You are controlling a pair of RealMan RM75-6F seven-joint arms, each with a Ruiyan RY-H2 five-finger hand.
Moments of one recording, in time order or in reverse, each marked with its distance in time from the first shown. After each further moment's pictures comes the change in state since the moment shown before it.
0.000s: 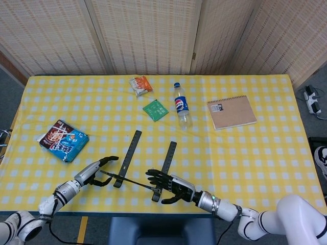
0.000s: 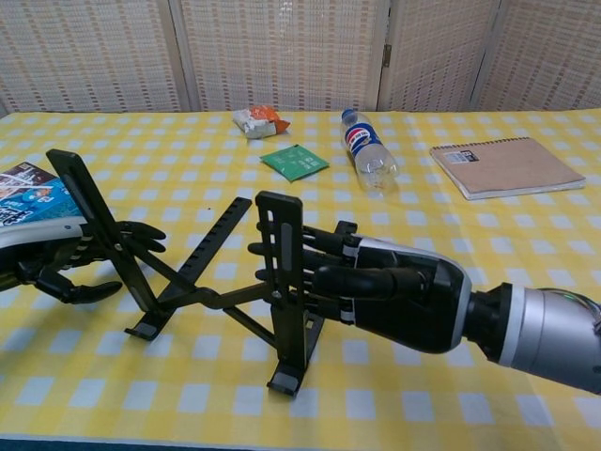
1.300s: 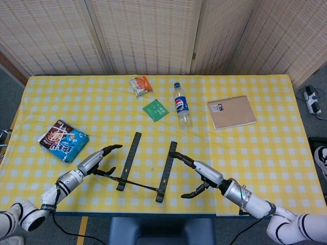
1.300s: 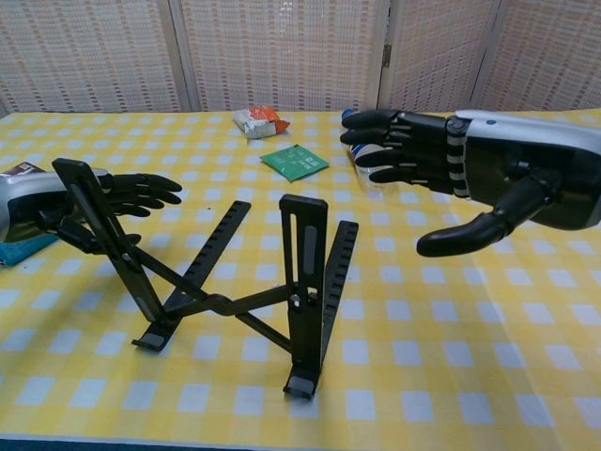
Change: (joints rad) left arm -0.068 0.060 -0.067 -0.074 -0.049 -0.023 0.070; right arm -0.073 0.381 0.084 -0.343 0.038 -0.029 -0.815
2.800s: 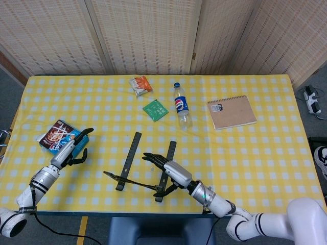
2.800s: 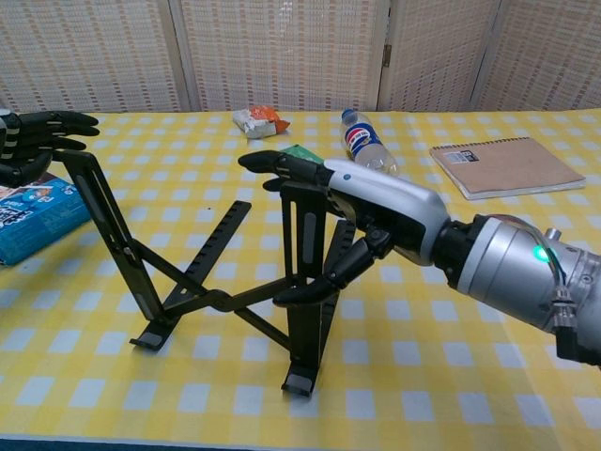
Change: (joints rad) left arm 0.120 0.099 -0.059 0.009 -0.048 0.128 -0.032; right arm 0.007 -0.375 0.163 0.192 0.109 -0.078 -0.350
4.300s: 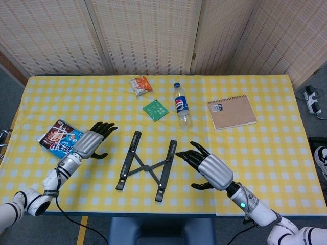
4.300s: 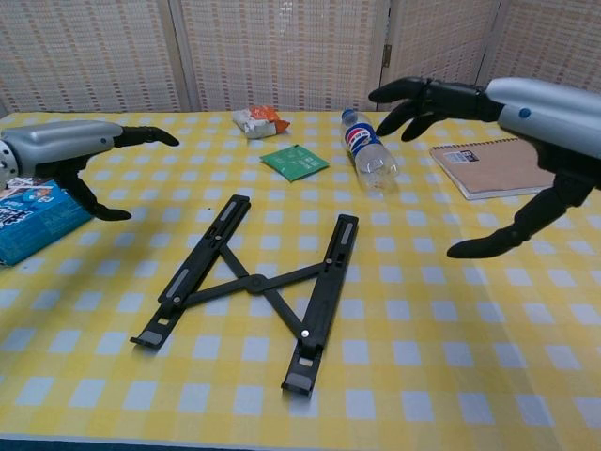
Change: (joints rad) left arm -0.162 -0.169 -0.065 0.150 -0.017 -0.131 0.778; right arm -0.176 0.374 -0.033 -0.254 -0.148 0.144 -0.623
